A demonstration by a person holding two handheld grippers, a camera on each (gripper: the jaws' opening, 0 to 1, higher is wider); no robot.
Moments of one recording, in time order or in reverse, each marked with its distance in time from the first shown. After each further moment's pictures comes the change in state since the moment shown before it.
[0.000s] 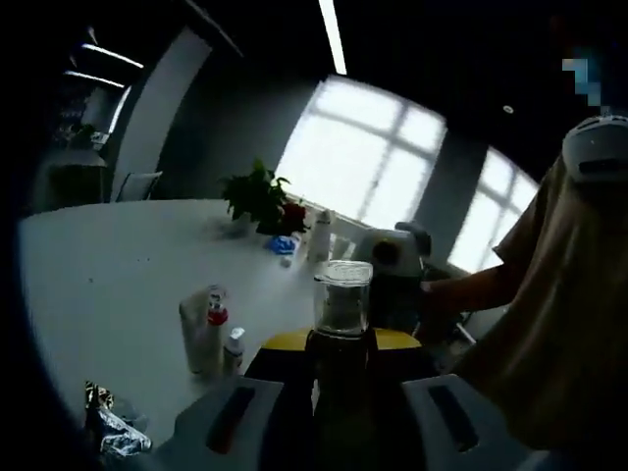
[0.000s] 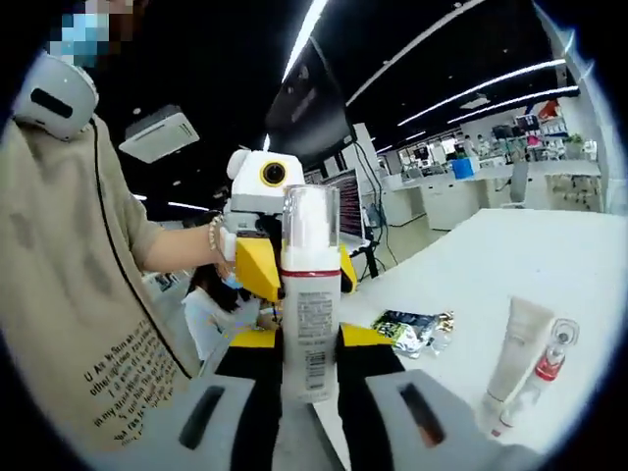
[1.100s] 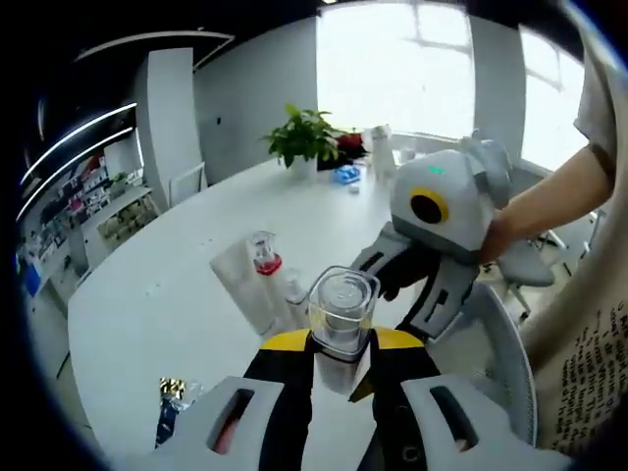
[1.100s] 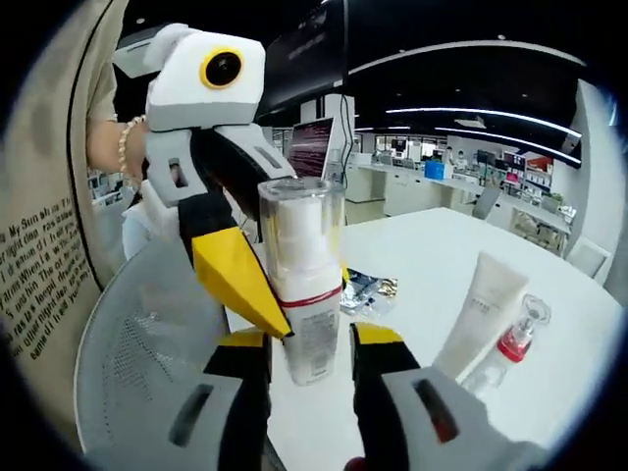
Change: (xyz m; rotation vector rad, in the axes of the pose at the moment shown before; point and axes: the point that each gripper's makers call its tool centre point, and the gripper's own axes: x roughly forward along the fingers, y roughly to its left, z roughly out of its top) left arm 0.040 0.037 -0.072 0.253 0.262 0.337; right arm 0.006 -0.043 -0.082 -0.146 0.152 -0.181
